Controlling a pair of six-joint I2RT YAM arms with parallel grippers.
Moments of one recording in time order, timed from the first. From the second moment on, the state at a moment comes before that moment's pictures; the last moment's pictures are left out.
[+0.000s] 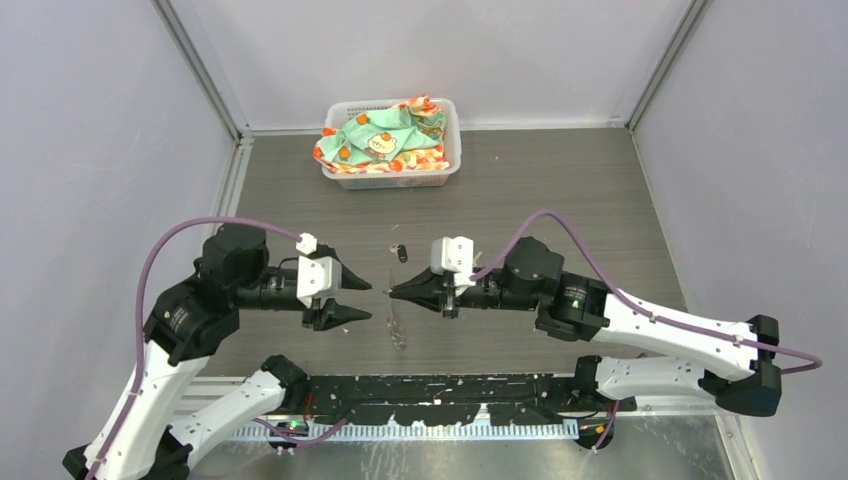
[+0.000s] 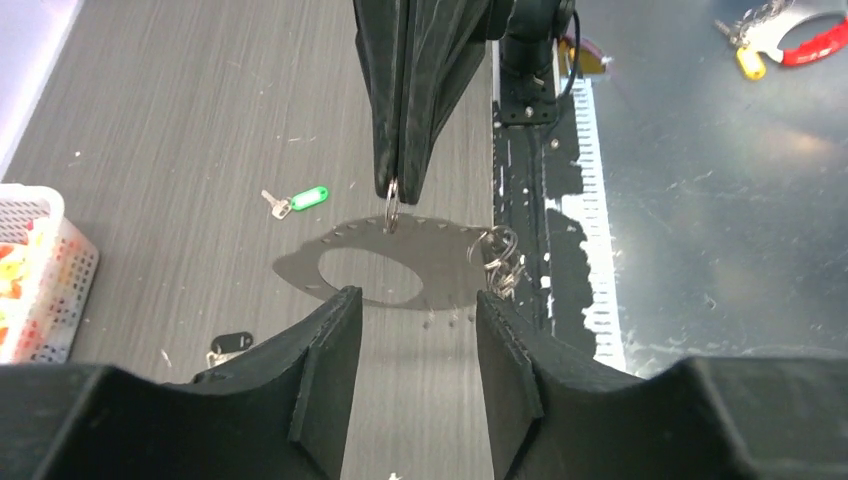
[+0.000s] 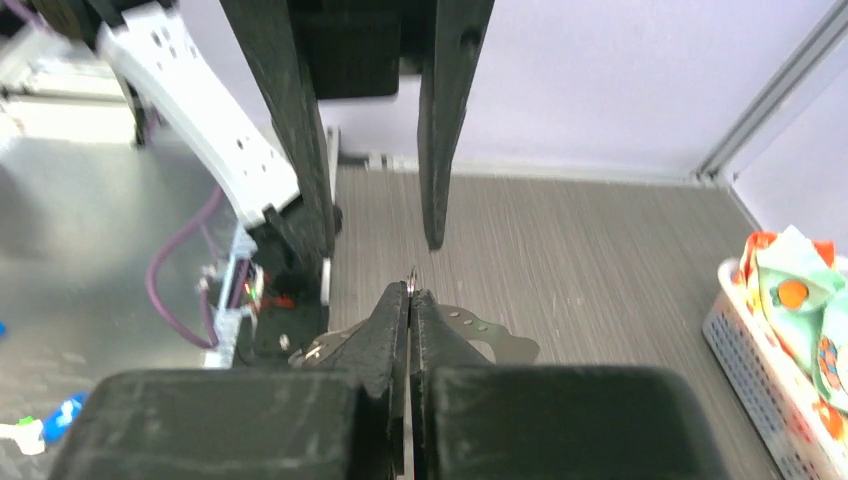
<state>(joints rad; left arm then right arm) -0.62 0.77 1.28 -0.99 0.80 0.51 1.22 1.06 1.05 -0.02 -0.25 -0.18</state>
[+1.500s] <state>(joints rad) -0.62 0.73 1.23 -0.68 0.92 0.12 1.22 1.06 0.99 0.34 -0.36 0.06</state>
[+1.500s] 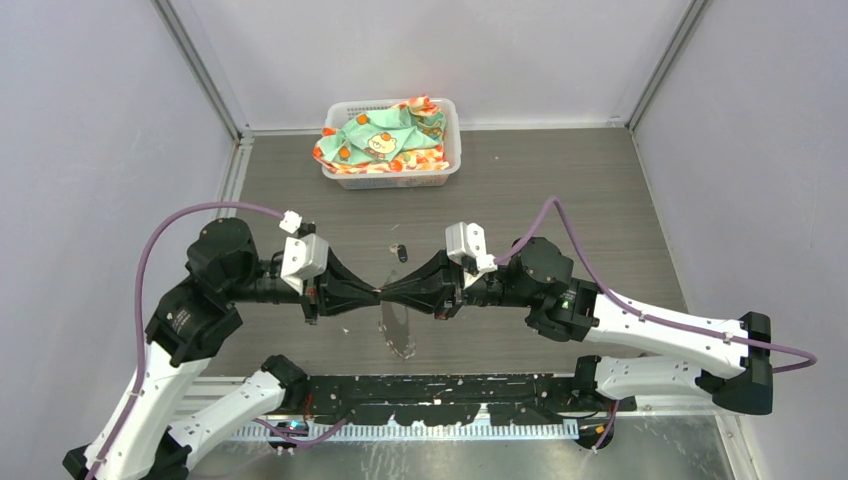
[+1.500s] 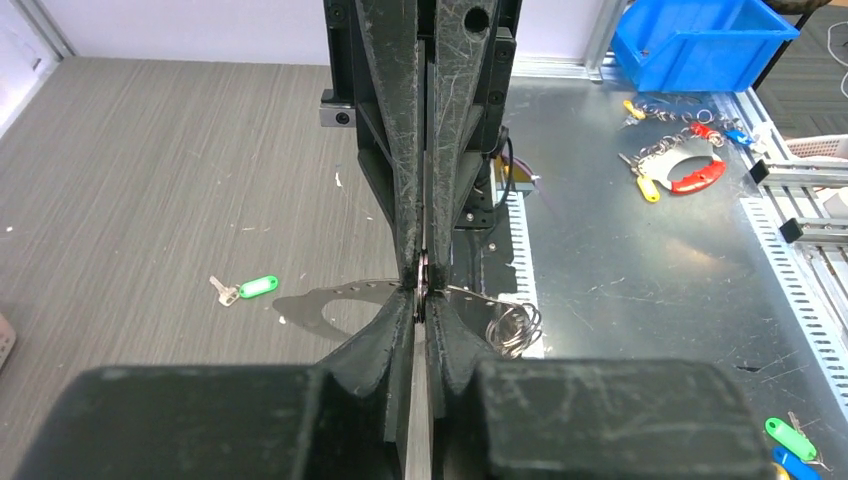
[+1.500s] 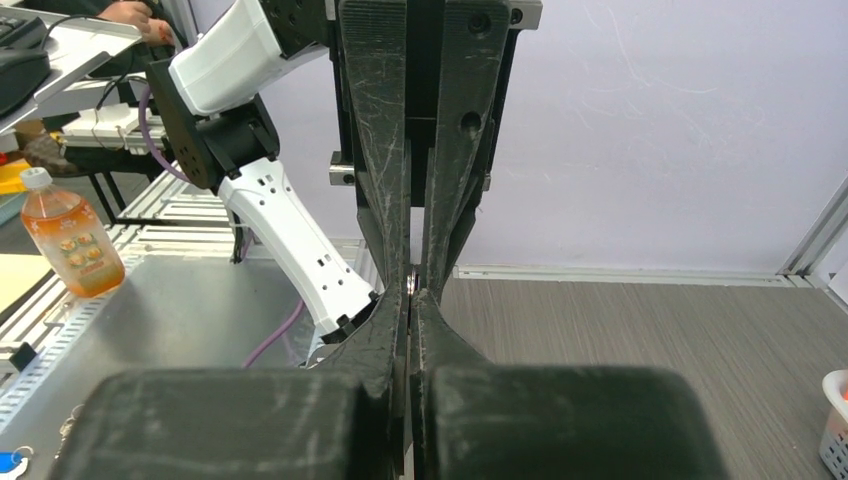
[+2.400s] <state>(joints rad) -0.63 0.69 1.22 -0.89 0.87 0.66 1.22 1.03 1.04 0.17 -0.35 0.04</state>
